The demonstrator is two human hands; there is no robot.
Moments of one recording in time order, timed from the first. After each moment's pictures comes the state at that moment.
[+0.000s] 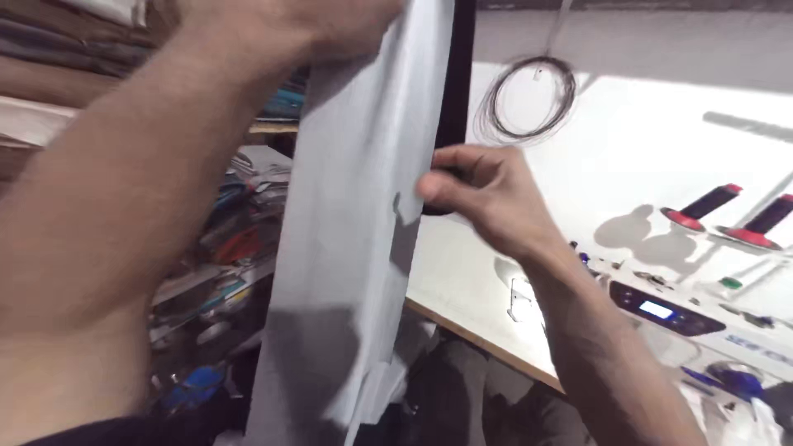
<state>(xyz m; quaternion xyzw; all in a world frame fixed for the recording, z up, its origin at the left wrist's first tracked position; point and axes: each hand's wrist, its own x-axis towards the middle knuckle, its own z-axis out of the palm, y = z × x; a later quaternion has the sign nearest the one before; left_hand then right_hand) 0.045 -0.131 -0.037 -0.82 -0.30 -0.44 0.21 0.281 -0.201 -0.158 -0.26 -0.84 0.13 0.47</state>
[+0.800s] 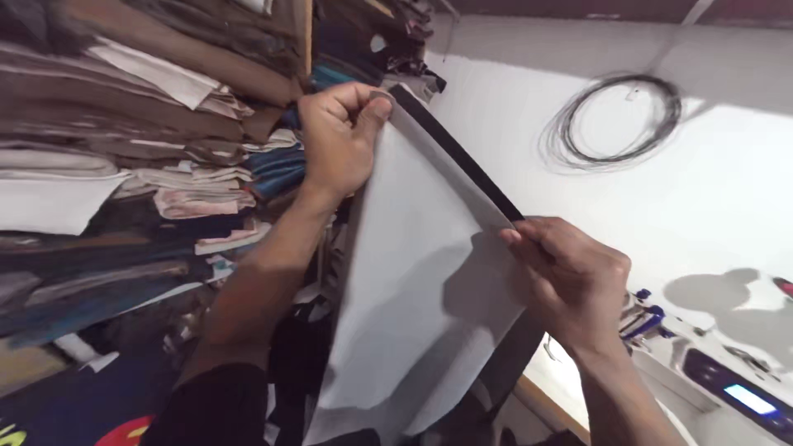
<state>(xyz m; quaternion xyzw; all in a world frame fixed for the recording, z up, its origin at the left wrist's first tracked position) -0.015 -0.143 -0.193 -0.62 -0.19 -0.76 0.04 0.276 -0.201 -0.226 -0.24 -0.81 -0.18 0.51</state>
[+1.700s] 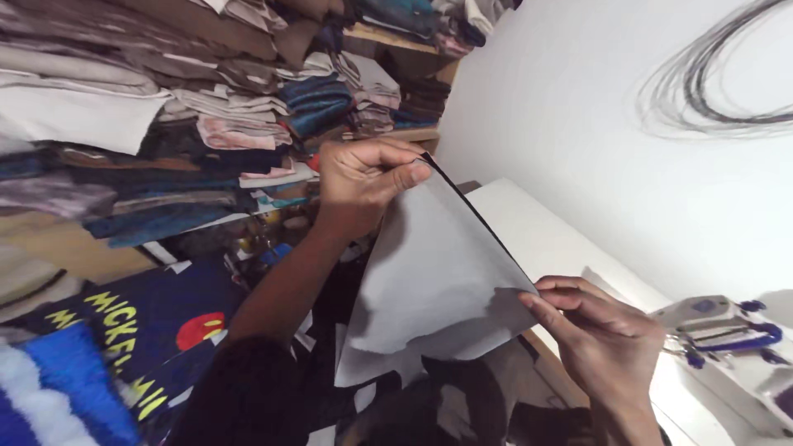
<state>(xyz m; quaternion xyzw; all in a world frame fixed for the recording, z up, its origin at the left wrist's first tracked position) -0.030 -0.172 -0.314 -0.64 -0.18 -0.74 -0.09 0.297 -0.201 -0.335 -0.25 -0.80 0.19 0.52</state>
